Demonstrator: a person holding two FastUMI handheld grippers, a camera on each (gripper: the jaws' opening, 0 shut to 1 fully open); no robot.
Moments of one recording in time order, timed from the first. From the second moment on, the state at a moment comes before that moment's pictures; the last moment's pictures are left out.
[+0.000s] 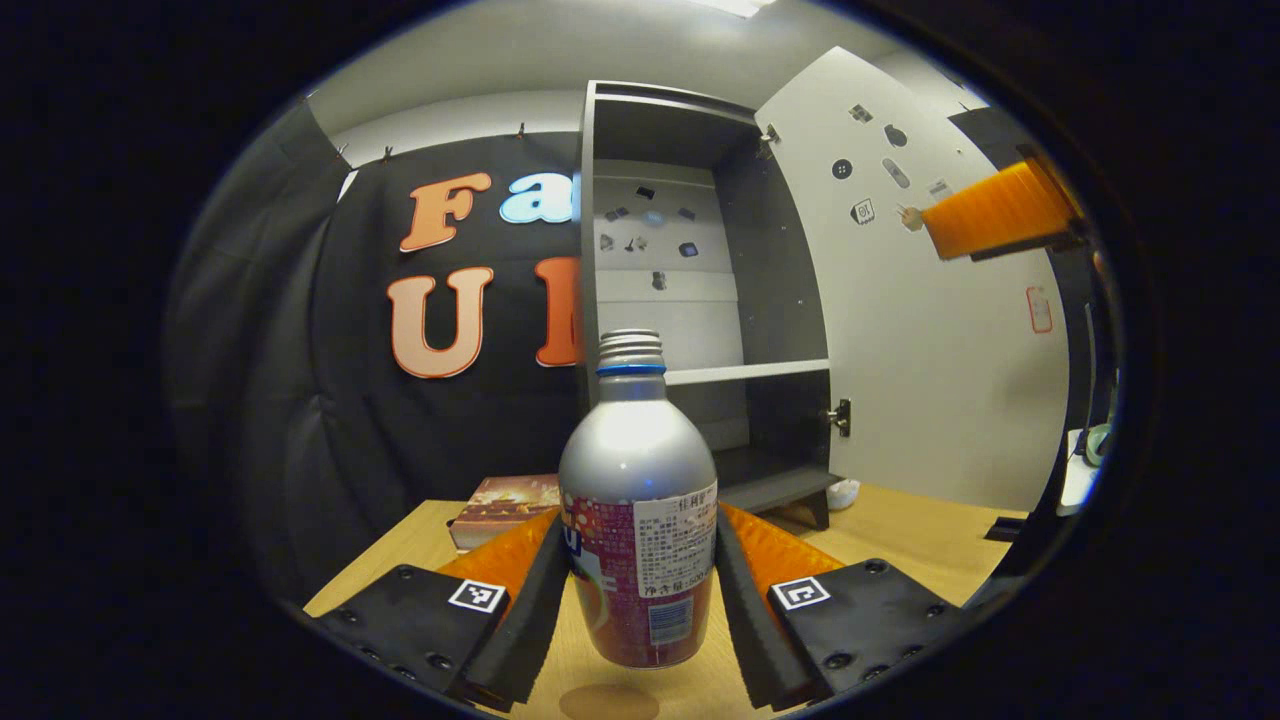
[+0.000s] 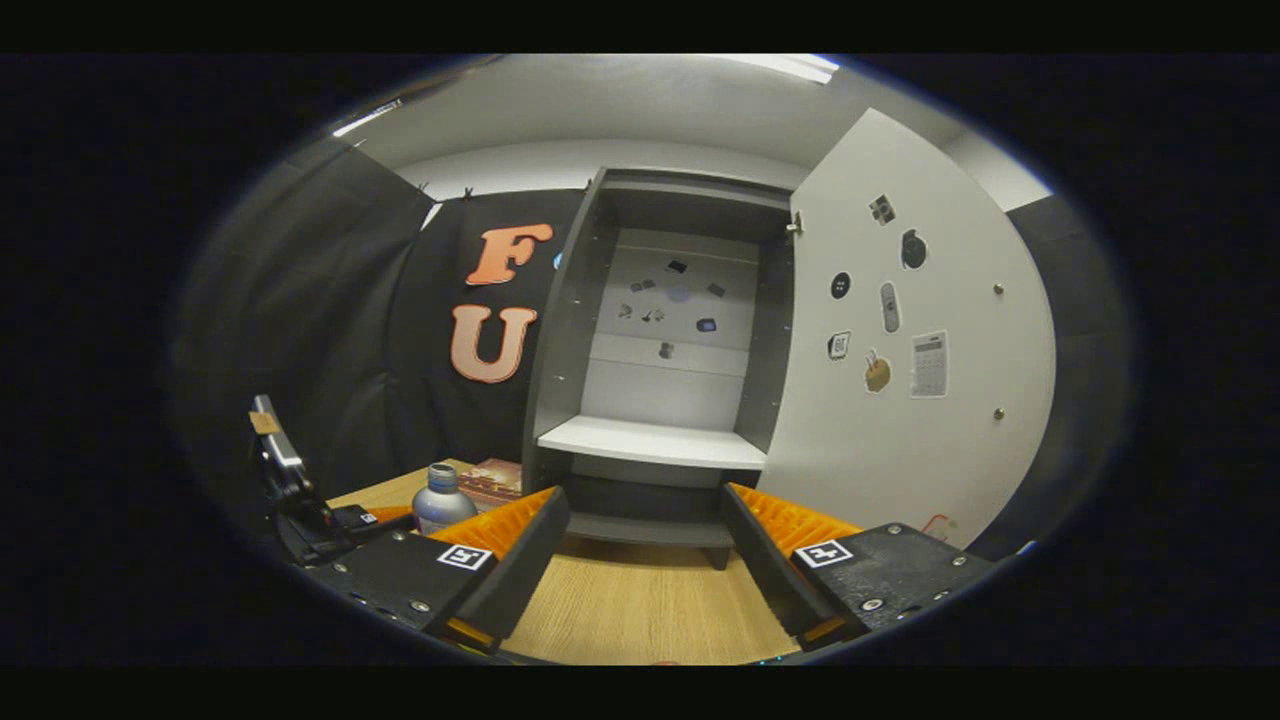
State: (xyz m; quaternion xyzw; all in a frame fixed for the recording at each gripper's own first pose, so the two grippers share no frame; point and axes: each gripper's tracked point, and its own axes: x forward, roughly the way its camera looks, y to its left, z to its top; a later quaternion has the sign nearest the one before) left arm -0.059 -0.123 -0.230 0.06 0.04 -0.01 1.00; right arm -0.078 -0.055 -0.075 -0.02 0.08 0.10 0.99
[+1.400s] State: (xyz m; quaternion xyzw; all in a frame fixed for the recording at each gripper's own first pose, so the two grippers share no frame) left arm -0.099 -0.082 -0.354 0.03 0.13 0.01 0.99; right arm -0.093 0.024 -0.140 -0.03 0.16 0.16 0.97
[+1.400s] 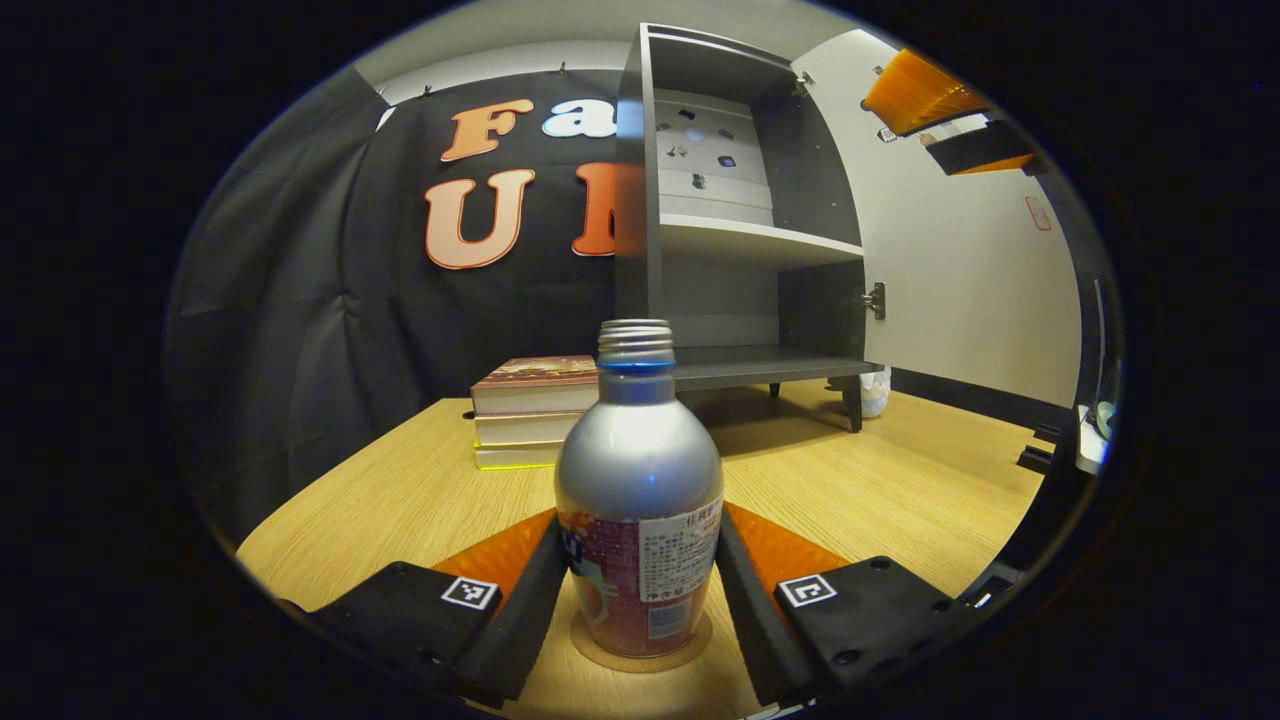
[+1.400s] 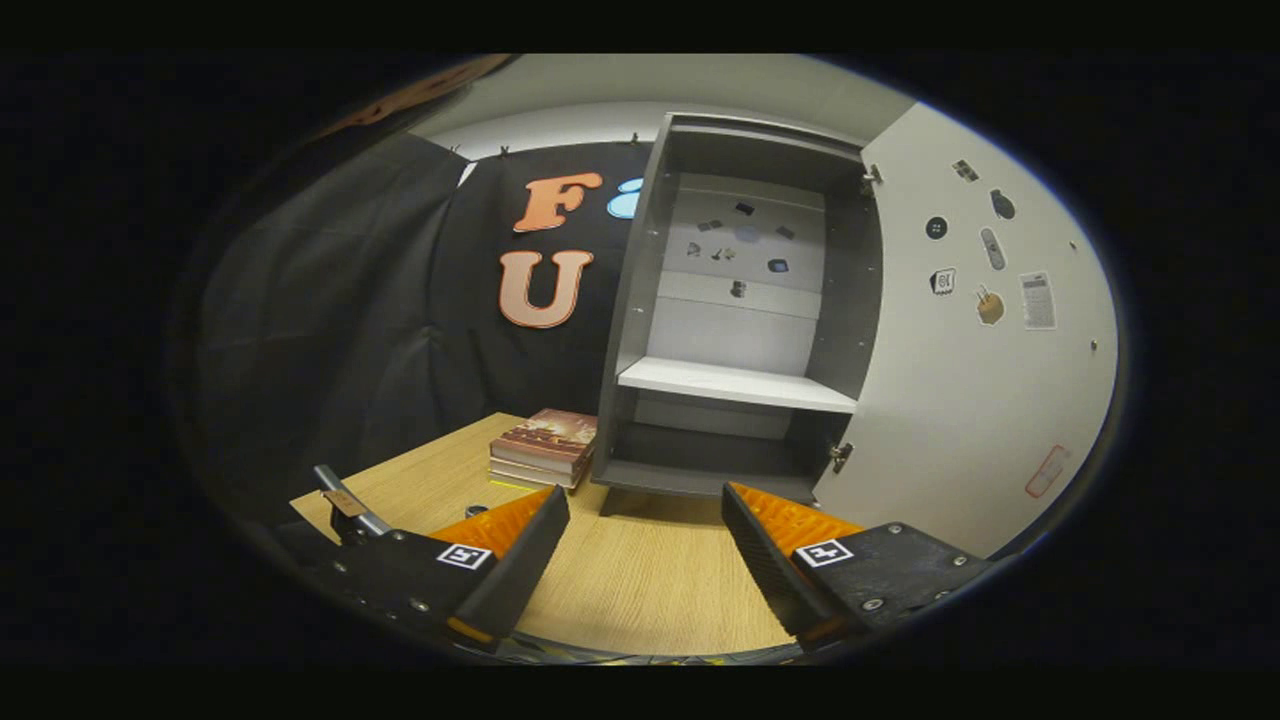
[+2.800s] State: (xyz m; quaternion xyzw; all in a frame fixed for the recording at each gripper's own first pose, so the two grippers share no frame) left arm -0.067 -0.093 -0.151 0.01 0.05 0.04 1.00; right arm -0.122 -0.178 -0.041 -0.03 0.10 -0.02 0.99
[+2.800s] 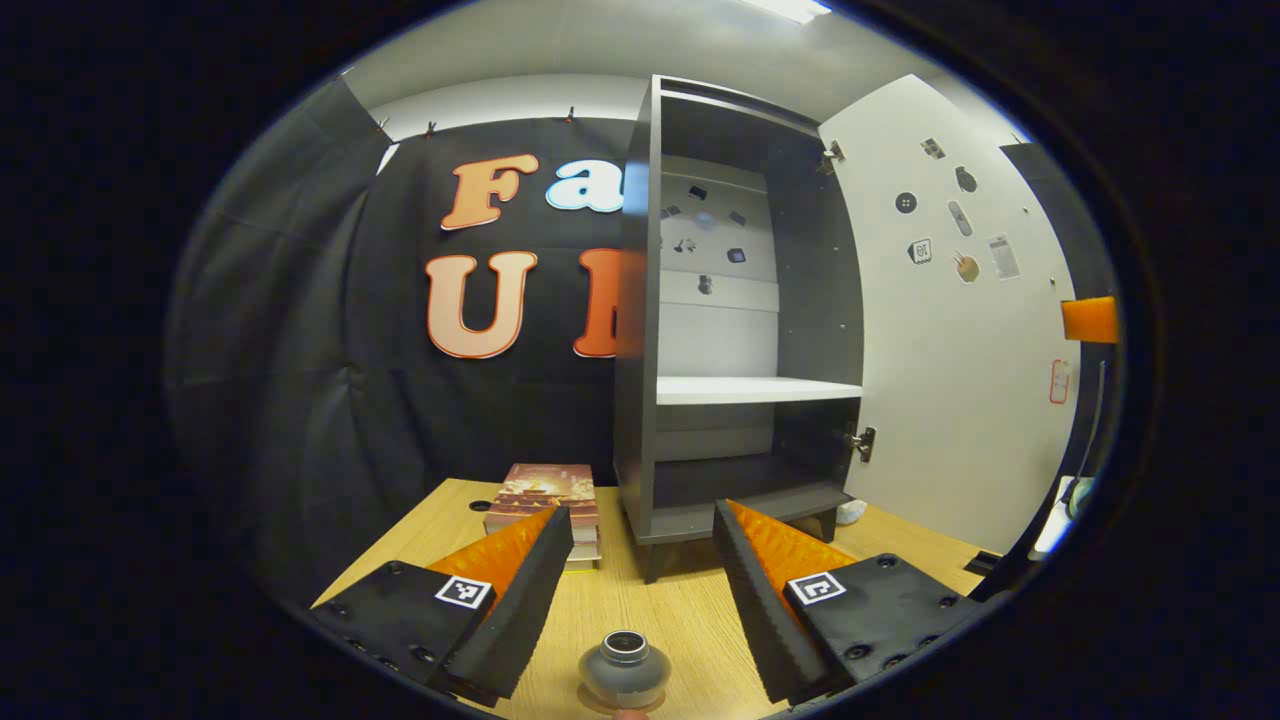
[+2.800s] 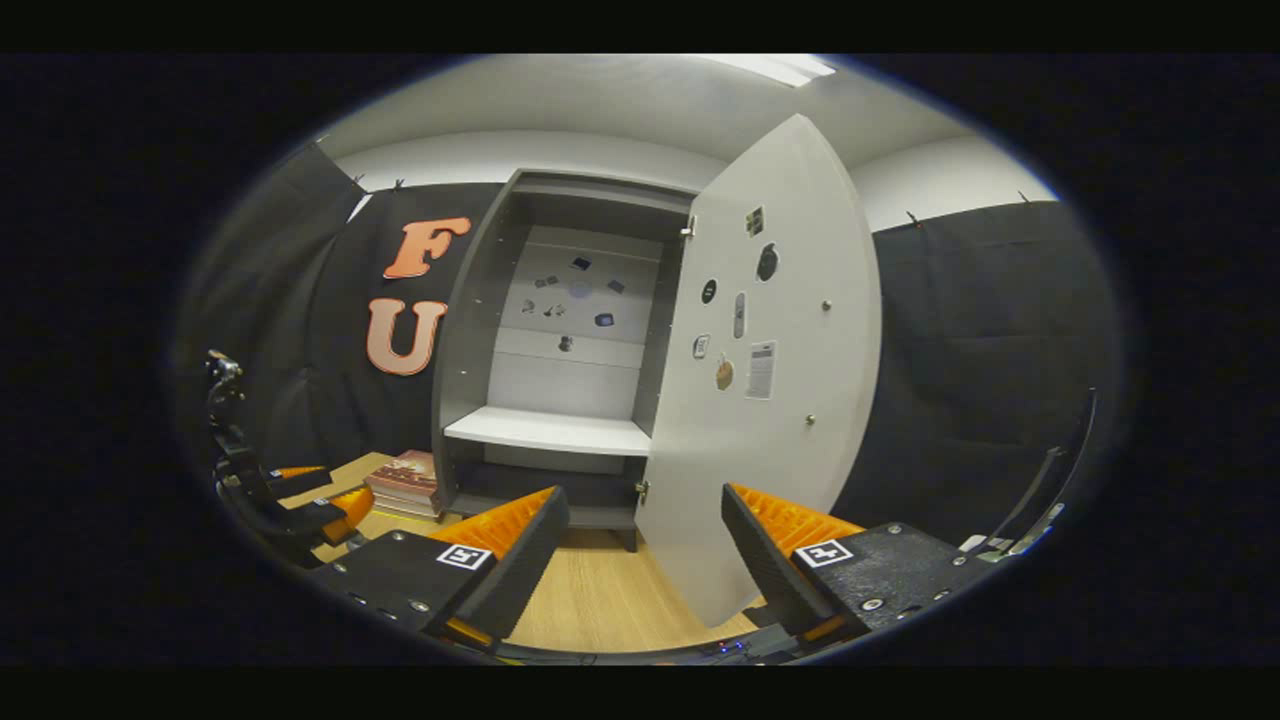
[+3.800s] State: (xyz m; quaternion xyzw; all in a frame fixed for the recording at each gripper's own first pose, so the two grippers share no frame) left arm -0.092 -0.140 -0.051 0.02 0.02 0.09 1.00; right arm -0.102 -0.333 -0.012 -0.05 0.04 -0.08 1.00
